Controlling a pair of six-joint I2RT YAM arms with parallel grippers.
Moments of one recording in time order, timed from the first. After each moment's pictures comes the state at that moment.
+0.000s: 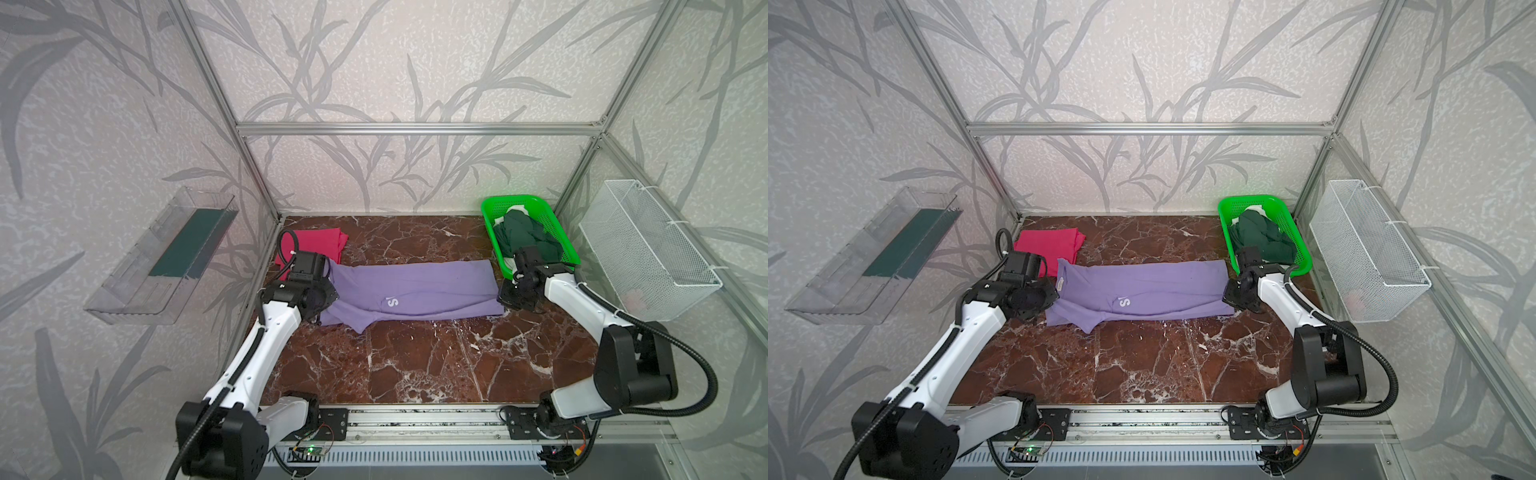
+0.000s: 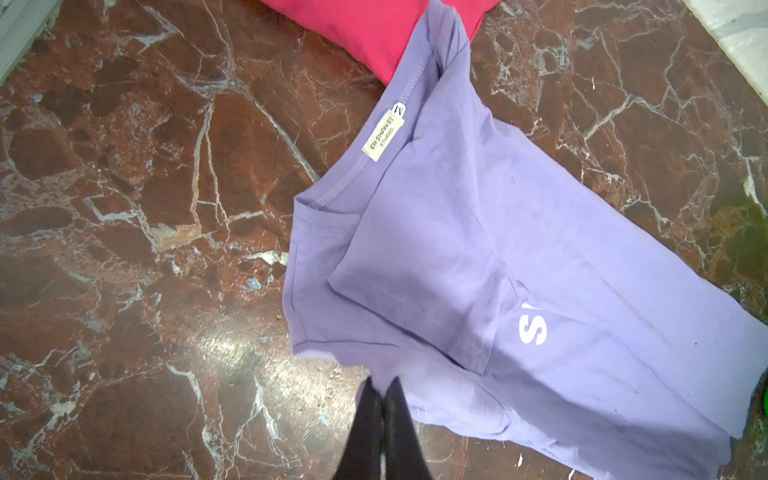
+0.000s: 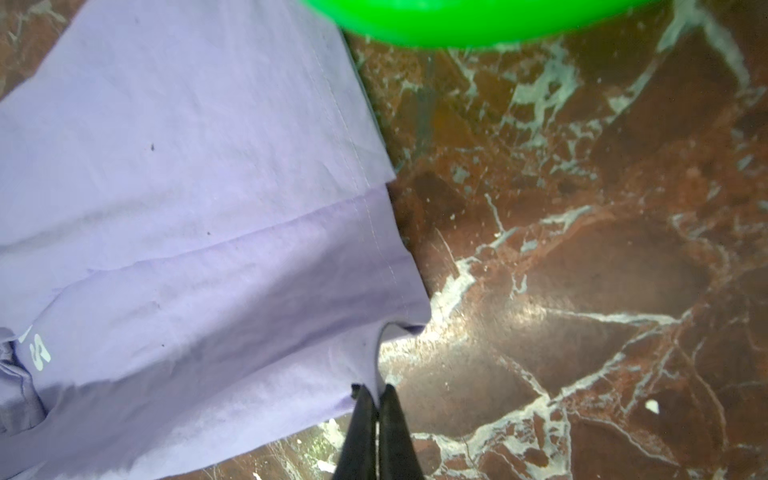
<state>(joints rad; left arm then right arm) -0.11 1.19 1.02 -0.89 -0.10 -0.71 0.13 1.52 1.03 -0.78 -0.12 0.52</state>
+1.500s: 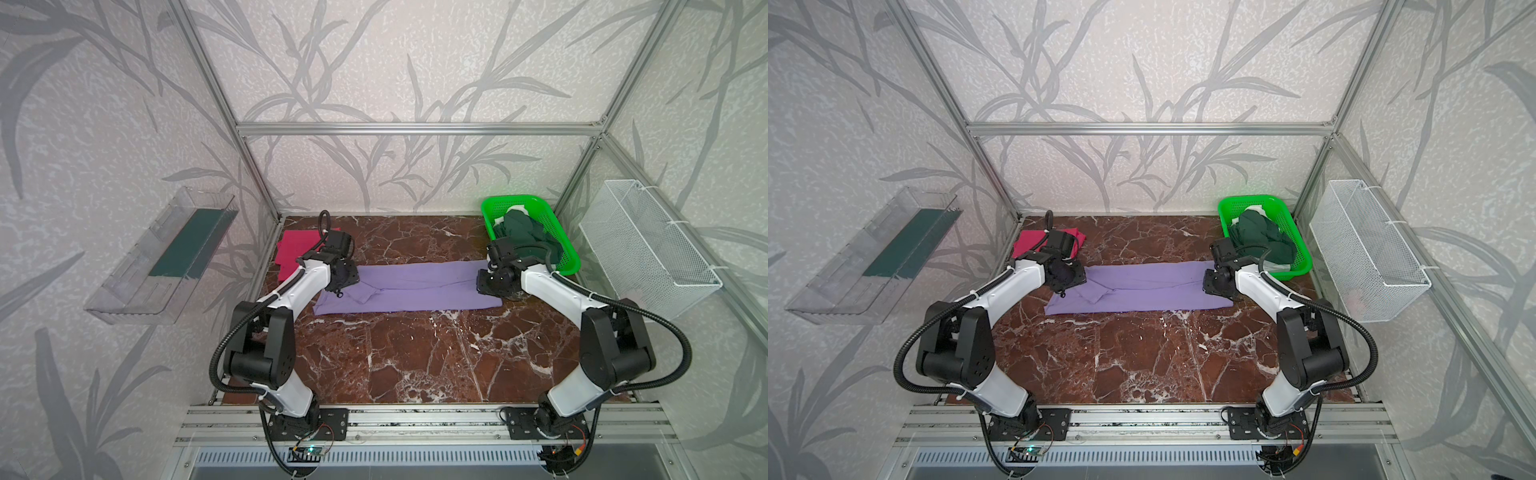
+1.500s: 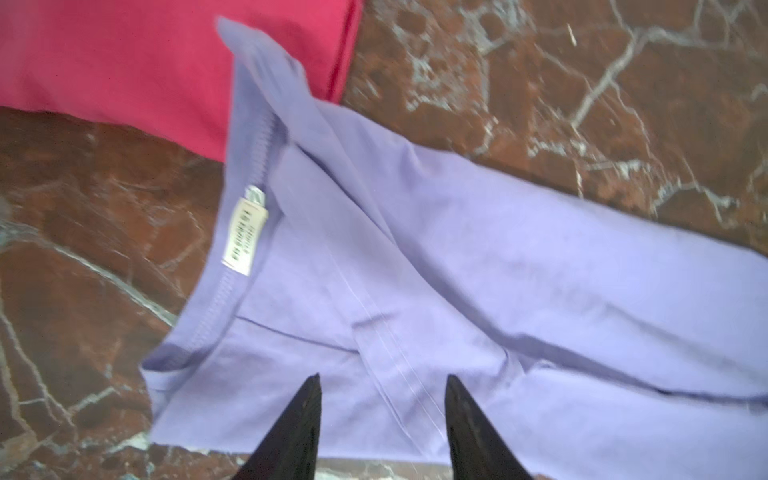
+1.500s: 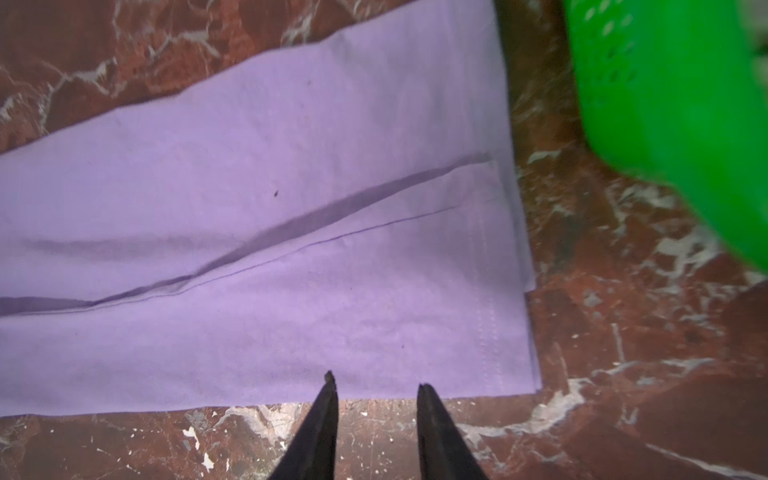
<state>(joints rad) -0.22 1.62 1.15 -0.66 -0.07 -0.51 0.31 1.66 1.11 -0.63 -0.02 0.48</state>
